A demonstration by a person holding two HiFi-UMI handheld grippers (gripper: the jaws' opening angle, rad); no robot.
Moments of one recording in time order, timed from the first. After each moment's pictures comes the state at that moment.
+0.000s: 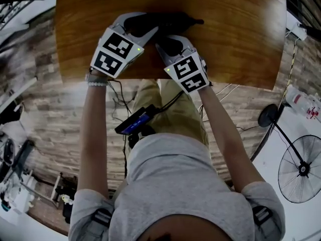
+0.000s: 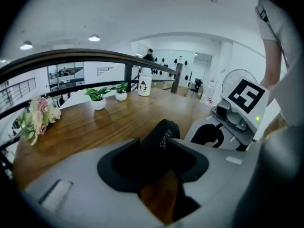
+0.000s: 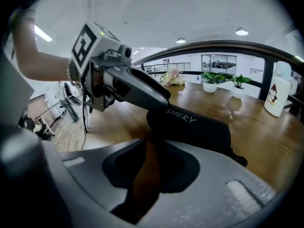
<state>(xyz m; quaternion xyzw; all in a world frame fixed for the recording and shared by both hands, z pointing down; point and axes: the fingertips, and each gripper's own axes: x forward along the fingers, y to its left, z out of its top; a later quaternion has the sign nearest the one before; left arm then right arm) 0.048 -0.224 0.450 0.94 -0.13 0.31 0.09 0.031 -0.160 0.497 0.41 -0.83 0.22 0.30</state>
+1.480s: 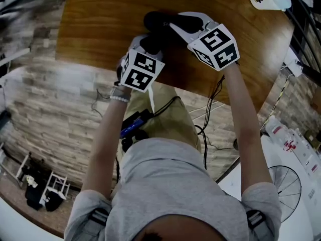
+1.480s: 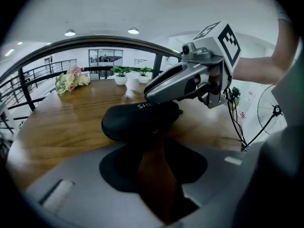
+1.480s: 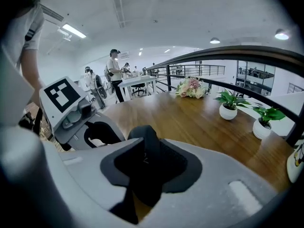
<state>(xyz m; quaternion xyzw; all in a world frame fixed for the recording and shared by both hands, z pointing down) 0.049 -0.170 0.495 0.87 -0.33 0.32 0.20 0.062 -0.224 0.453 0.23 -0.91 0.14 0.32</state>
